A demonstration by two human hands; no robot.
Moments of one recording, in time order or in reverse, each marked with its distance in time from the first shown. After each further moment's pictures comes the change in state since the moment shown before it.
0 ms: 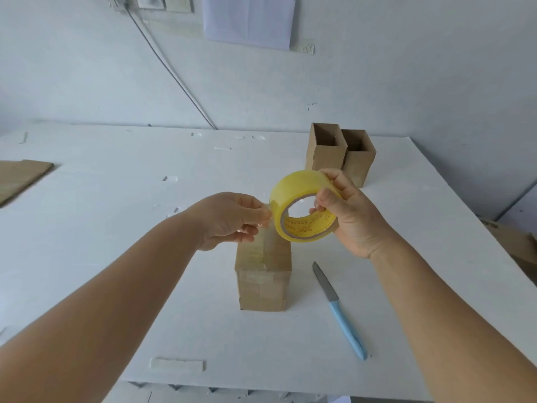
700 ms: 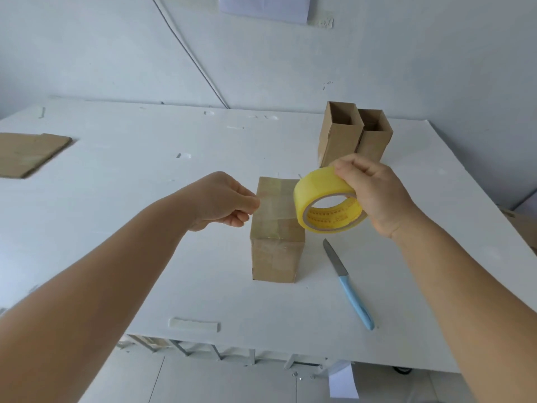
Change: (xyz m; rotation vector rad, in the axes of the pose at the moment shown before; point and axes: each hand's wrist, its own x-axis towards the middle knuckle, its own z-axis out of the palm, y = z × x) left_hand -0.024 -0.022 -0.017 0.102 0.192 -0.027; right_hand -0.015 -0.008 0.006 -0.355 0.180 -0.042
